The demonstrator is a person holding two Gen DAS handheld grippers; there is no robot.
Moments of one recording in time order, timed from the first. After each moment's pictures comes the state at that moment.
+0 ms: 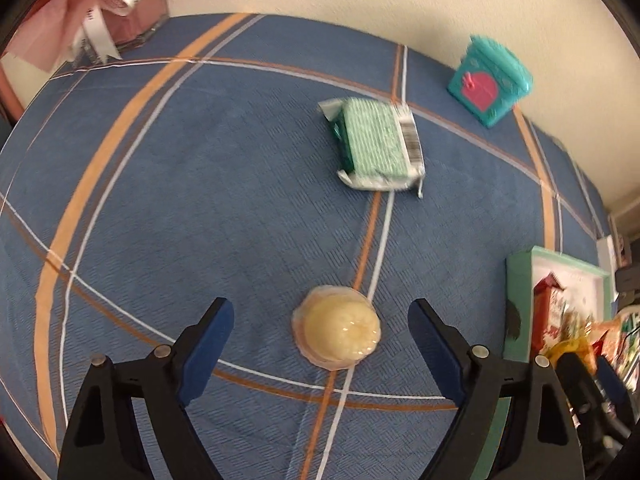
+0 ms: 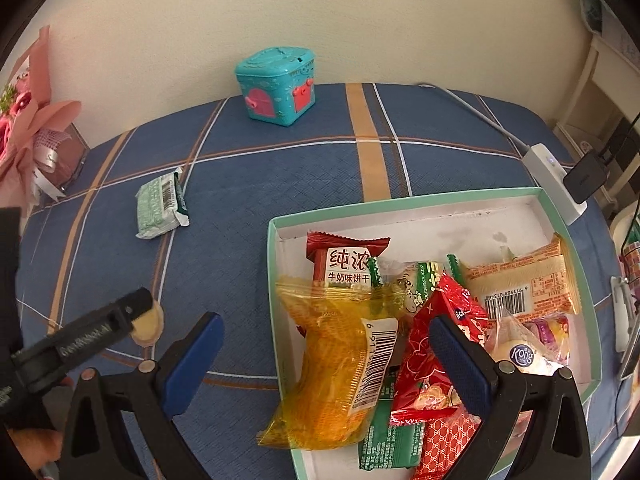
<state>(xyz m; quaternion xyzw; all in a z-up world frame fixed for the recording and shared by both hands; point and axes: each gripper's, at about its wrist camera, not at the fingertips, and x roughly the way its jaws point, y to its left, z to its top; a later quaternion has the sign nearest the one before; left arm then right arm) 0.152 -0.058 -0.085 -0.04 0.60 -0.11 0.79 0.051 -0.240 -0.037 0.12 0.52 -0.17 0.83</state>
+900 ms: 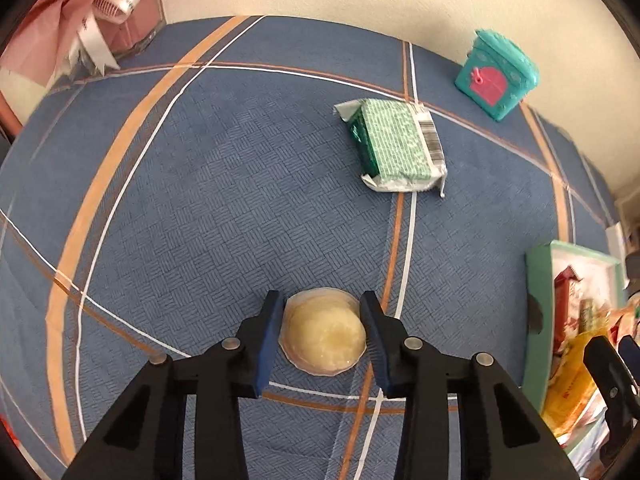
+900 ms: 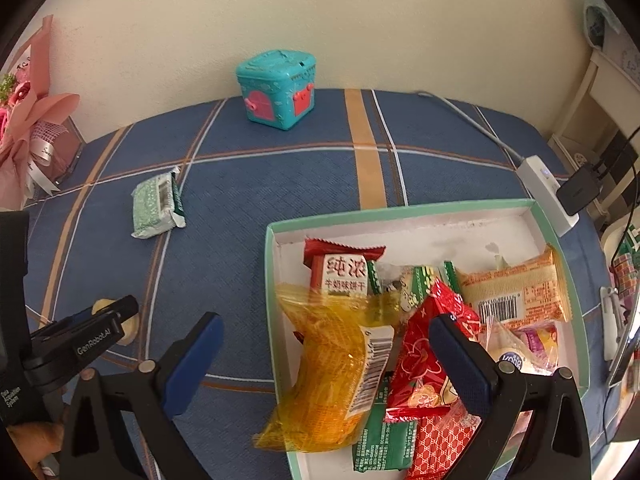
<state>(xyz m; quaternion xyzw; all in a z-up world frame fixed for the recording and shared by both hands) 0.155 -0.044 -0.088 -0.03 0.59 -0.12 0.80 0.057 -0.230 -0.030 0.09 0.52 -0.18 0.83</state>
